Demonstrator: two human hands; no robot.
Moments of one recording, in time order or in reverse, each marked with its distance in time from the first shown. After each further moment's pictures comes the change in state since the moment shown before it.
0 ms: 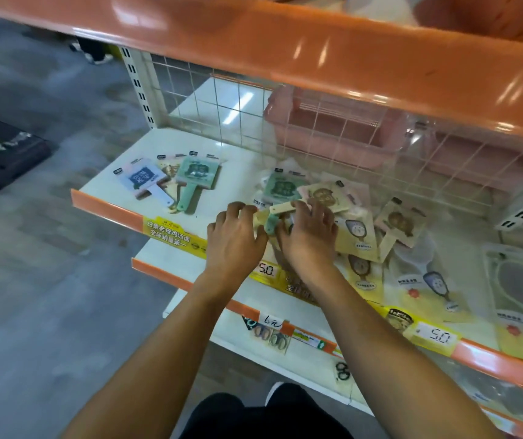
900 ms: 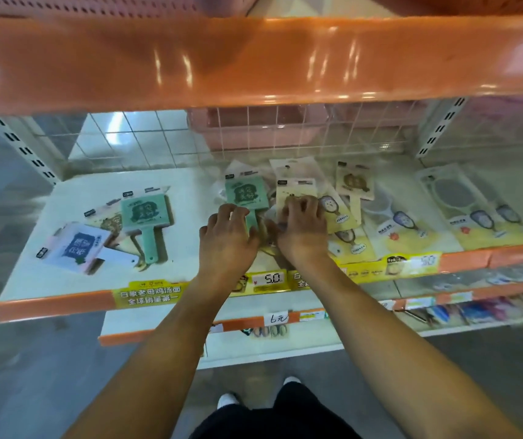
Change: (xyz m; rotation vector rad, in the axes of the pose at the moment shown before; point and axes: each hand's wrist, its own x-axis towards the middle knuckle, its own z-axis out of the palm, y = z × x) left_hand 0.059 -0.032 0.009 -0.109 -0.152 0.428; right_hand 0.004 -0.015 0.016 -0.048 0.175 0.389
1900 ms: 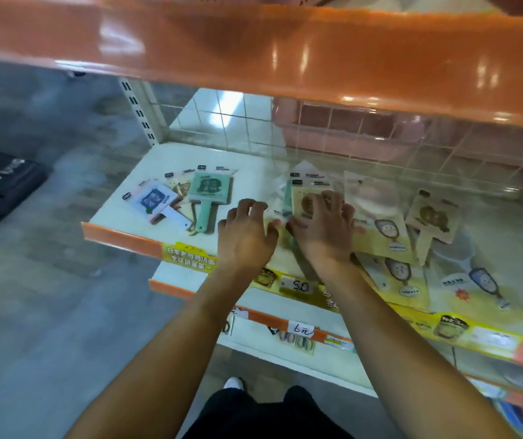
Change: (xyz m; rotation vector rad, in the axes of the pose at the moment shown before) left_hand -0.016 -0.007 -0.012 0.108 0.096 -0.320; right_hand 0.019 -0.028 0.007 0.155 -0.128 -0.262
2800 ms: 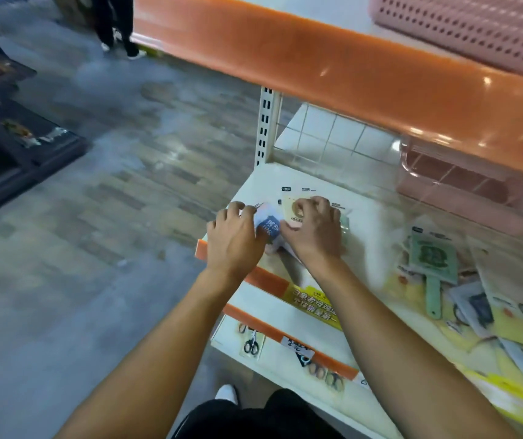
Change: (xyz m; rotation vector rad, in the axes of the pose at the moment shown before) left_hand 0.045 -0.247 -0.089 0.012 0.029 -0.209; right_hand 0.036 -0.236 0.136 0.001 -0.018 -0.208
